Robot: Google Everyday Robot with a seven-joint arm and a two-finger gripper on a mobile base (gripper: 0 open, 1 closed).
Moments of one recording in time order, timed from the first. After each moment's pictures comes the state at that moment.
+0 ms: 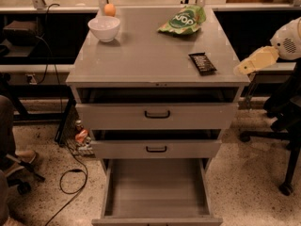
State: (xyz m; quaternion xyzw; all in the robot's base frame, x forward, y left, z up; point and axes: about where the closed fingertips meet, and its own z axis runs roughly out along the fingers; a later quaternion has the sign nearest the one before) arm 0.626 -0.307 0.913 -0.33 0.87 0.05 0.35
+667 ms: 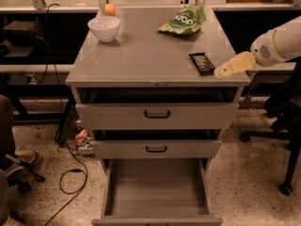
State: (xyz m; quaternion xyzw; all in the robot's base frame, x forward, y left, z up) arm 0.641 -0.272 0.886 -0.28 0.89 0.08 0.36
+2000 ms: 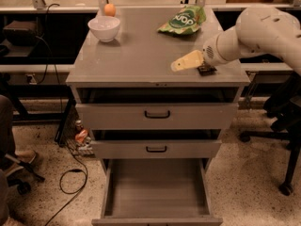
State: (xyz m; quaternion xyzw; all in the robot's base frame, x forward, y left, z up) arm 0.703 -0.159 0.854 -0.22 0.89 0.12 0.38
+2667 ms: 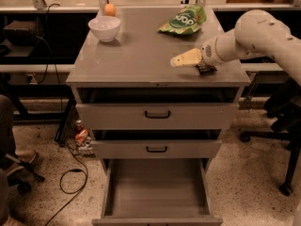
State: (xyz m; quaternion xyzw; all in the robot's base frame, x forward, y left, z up) arm 0.737 -0.164 0.831 -0.18 0.89 0.17 0.38
